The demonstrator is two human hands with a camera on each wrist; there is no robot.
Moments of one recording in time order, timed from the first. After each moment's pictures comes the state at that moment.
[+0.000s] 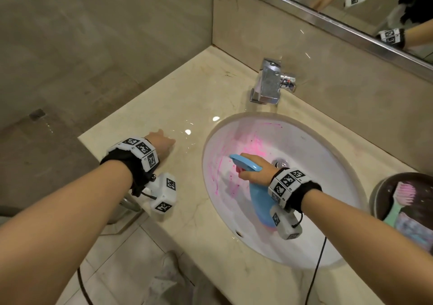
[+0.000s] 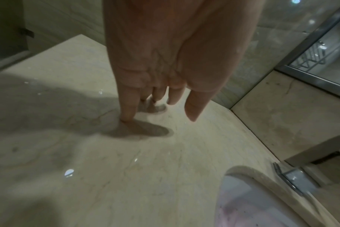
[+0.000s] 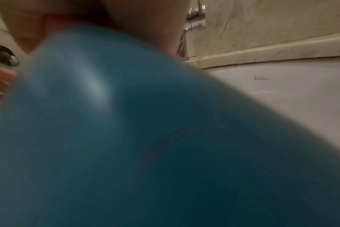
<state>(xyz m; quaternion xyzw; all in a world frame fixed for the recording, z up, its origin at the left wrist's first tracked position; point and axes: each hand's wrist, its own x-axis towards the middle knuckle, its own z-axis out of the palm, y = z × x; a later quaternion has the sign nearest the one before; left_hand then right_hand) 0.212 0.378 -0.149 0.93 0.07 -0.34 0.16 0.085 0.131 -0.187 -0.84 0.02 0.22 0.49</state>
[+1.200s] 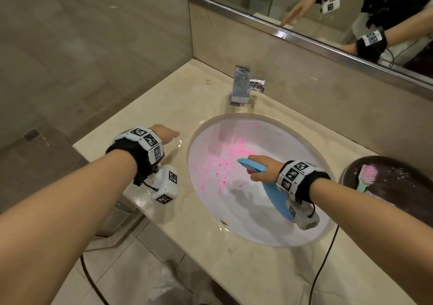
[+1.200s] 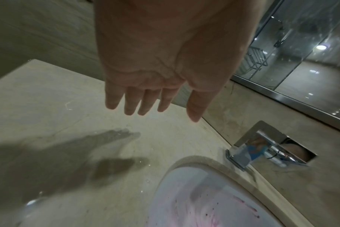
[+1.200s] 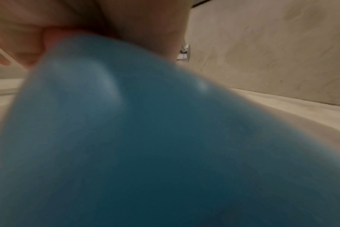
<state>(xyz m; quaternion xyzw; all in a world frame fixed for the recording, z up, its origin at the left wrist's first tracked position) 0.175 0.330 -0.076 0.93 0.05 -0.33 0.16 0.034 0.084 -0.143 -0.89 0.03 0.26 0.37</state>
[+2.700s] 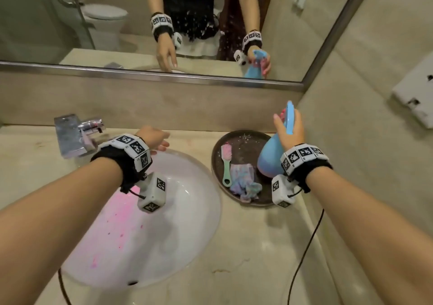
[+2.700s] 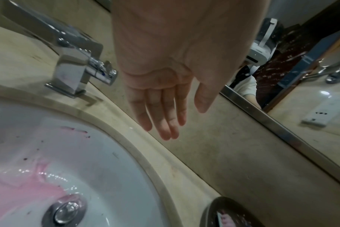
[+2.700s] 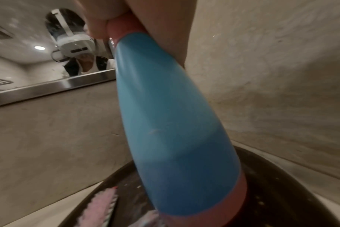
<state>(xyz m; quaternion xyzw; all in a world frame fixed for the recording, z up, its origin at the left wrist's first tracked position) 0.095 0.046 -0.046 0.80 -0.21 -0.42 0.36 -0.183 -0.132 -0.062 -0.68 0.48 -0.43 0.36</state>
